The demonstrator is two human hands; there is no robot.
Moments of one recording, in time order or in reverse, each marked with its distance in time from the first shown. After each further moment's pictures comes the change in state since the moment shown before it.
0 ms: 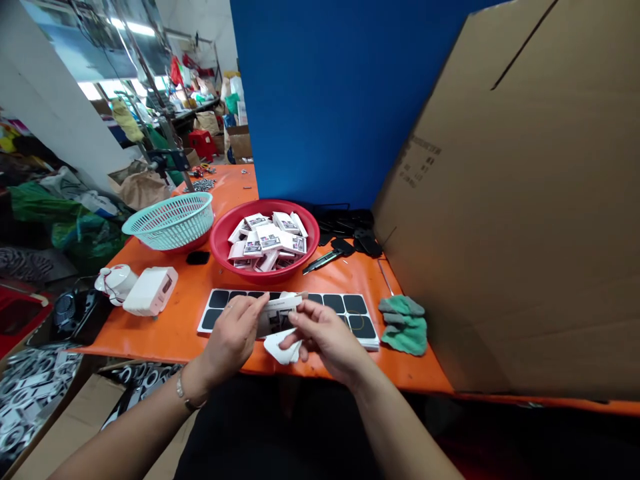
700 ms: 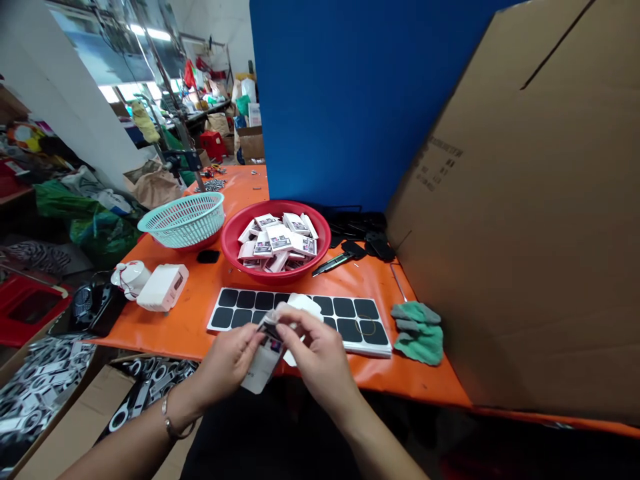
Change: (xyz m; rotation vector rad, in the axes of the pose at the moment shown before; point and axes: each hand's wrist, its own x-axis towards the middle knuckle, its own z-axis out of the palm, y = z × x) left_hand -0.026 0.017 -0.026 -0.390 -0.328 -0.513; right_hand -0.010 0.013 0.040 -0.380 0.228 -0.366
